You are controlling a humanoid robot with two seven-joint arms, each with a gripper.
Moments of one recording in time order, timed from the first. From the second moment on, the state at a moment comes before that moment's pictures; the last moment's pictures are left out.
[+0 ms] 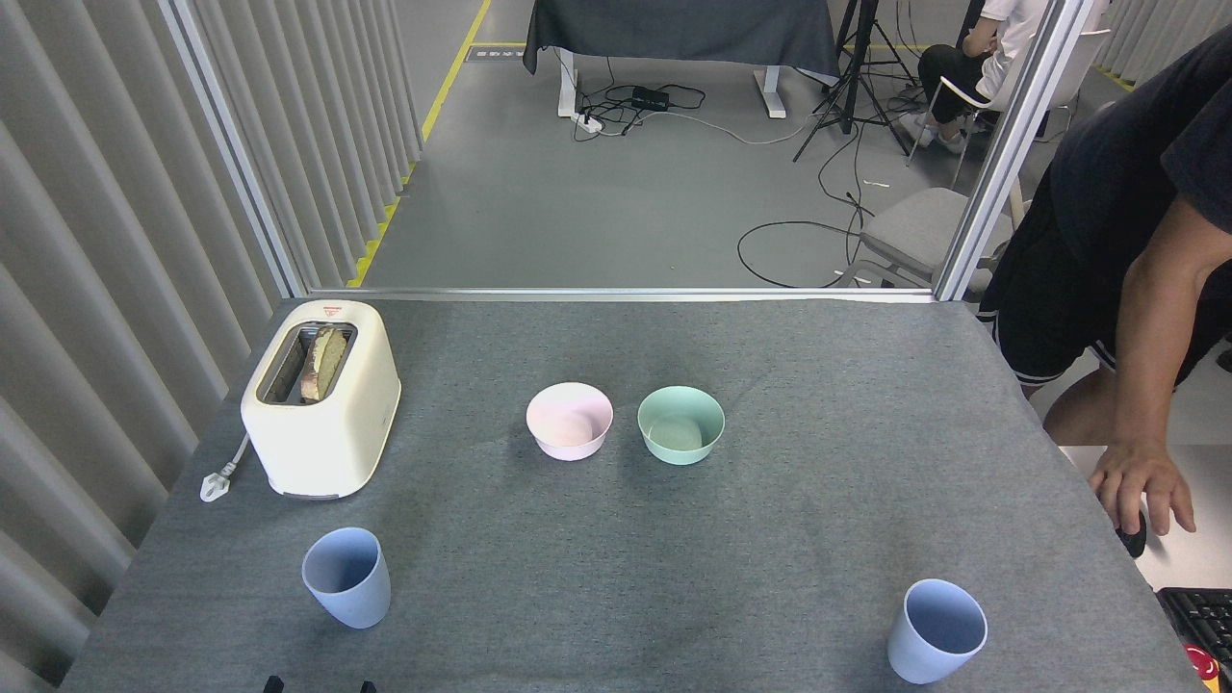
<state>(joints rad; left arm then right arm) 0.31 0.09 0.08 -1.42 -1.43 -0.21 0.45 0.52 0.03 -0.17 -1.62 1.47 -0.30 -0.36</state>
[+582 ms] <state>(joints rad) 0.27 0.08 0.08 -1.39 -1.44 -0.21 0.47 0.52 0.03 -0.17 -1.60 1.48 -0.29 -0.36</state>
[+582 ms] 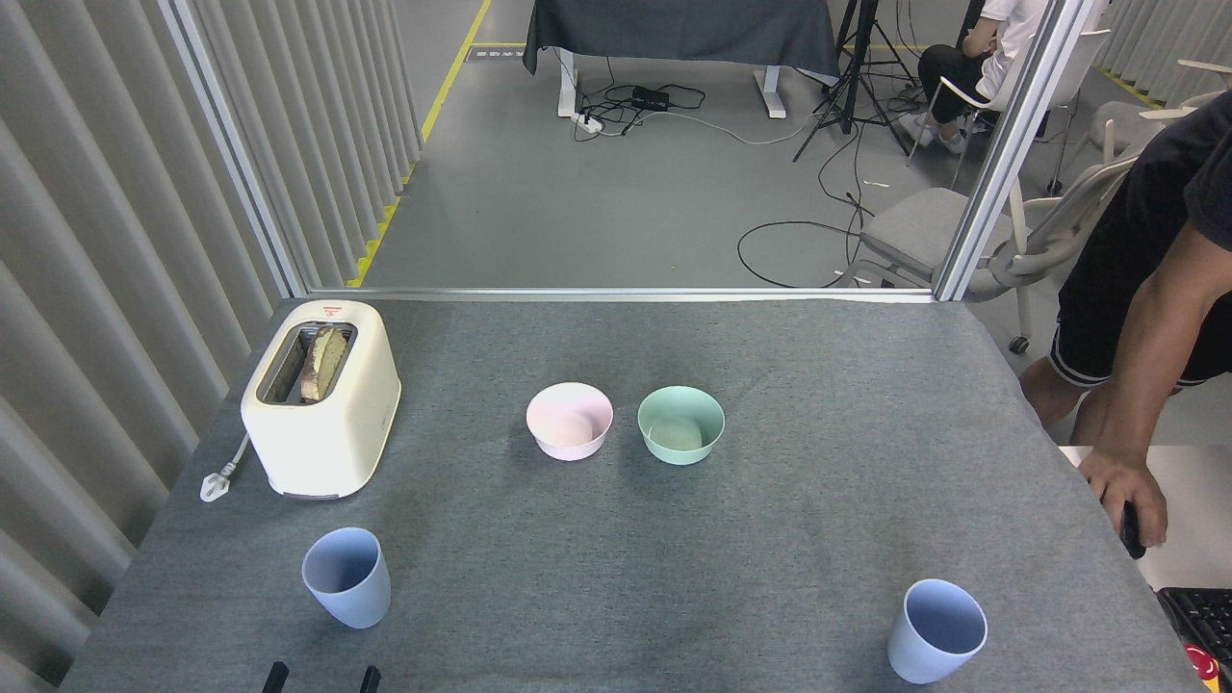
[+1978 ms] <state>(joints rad) -0.03 0.09 0.06 -1.12 -1.44 -0.15 0.40 0.52 0.03 -0.17 -1.58 1.48 -0.29 -0.36</state>
